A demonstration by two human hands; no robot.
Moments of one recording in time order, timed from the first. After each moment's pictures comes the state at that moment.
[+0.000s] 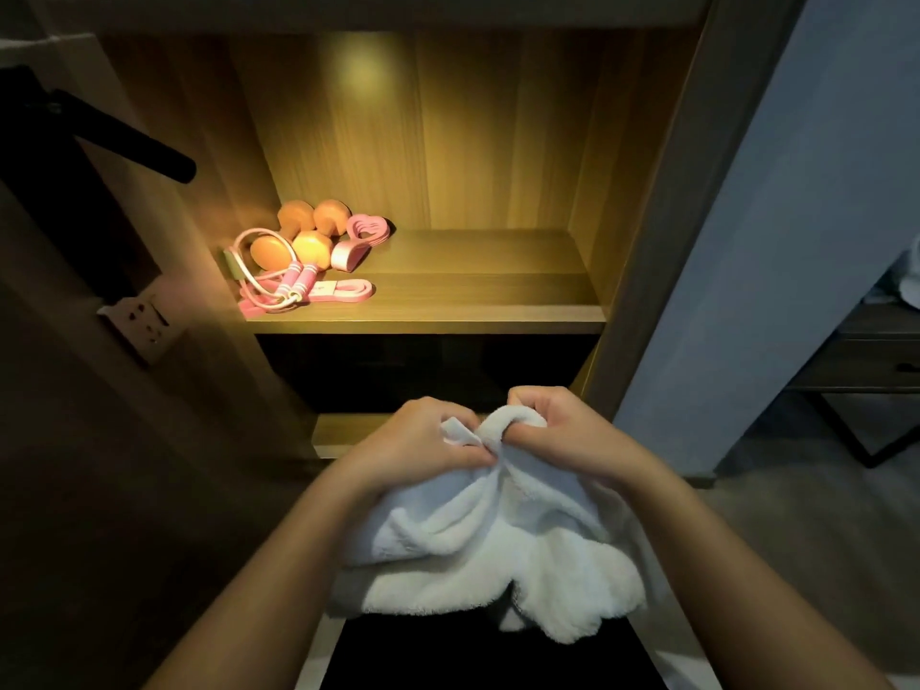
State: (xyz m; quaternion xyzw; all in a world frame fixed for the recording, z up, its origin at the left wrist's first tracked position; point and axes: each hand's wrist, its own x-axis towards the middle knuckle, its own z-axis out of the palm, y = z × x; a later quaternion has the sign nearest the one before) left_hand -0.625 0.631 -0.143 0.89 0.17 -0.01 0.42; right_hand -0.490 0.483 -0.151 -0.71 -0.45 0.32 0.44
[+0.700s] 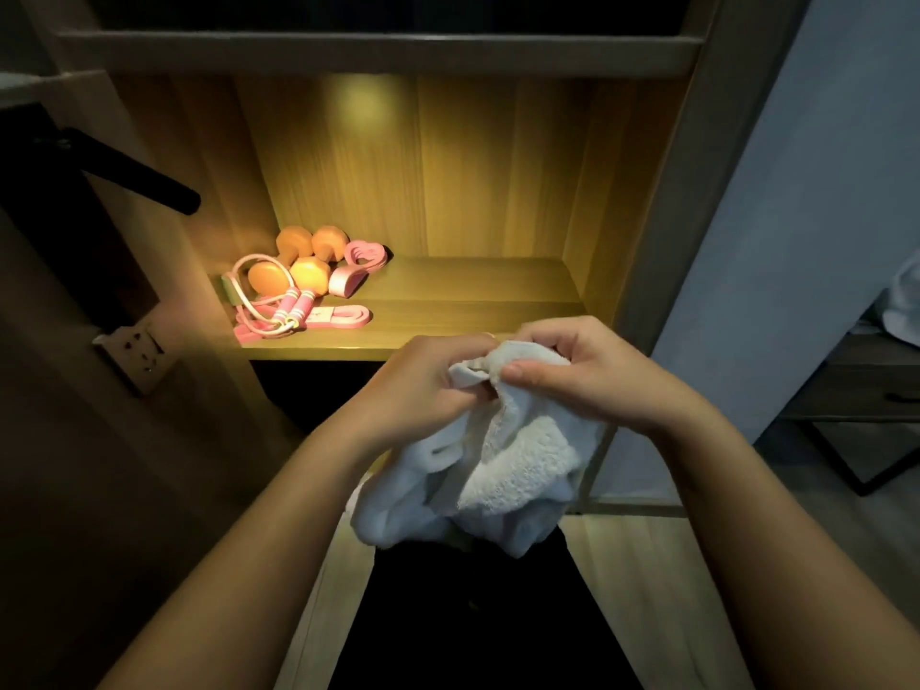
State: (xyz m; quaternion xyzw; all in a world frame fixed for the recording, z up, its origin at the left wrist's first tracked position) left_hand -0.595 0.651 -0.083 0.91 0.02 0.17 0.37; right_hand -0.471 0.490 -0.051 -0.66 -0.53 0.26 0.46
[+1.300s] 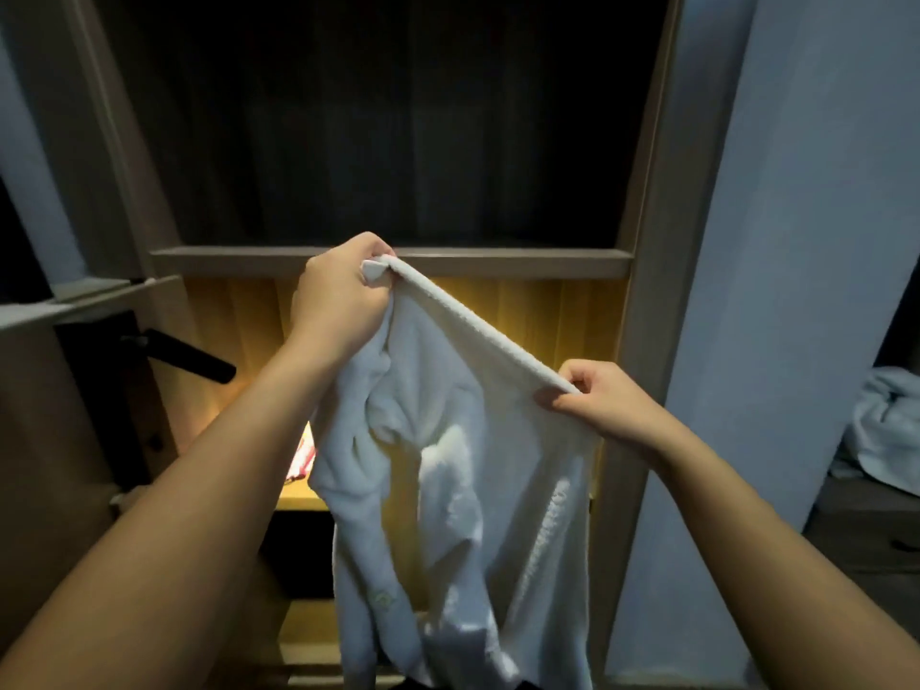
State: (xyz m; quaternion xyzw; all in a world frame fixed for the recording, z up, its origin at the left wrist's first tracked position) left_hand -0.566 0.721 0.095 0.83 0.18 0.50 0.18; right_hand -0.405 0.504 0.025 -0.77 -0.44 0.08 0.46
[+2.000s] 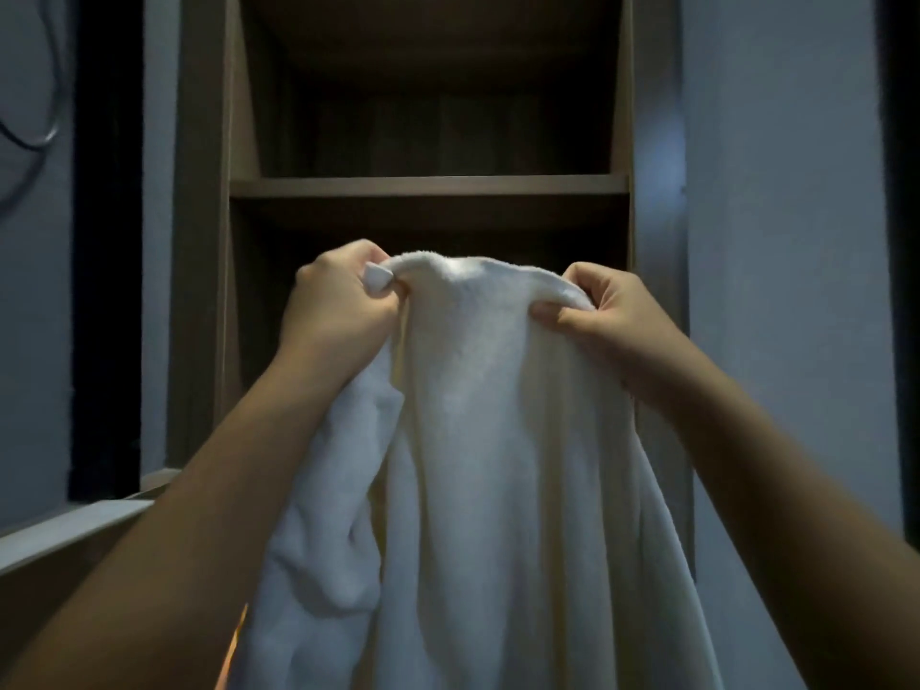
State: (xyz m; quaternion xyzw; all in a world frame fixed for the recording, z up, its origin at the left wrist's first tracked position) left_hand -0.657 0.656 0.266 0.76 0.11 0.63 0.12; right_hand -0.504 0.478 0.260 -0.58 -0.57 -0.17 0.56
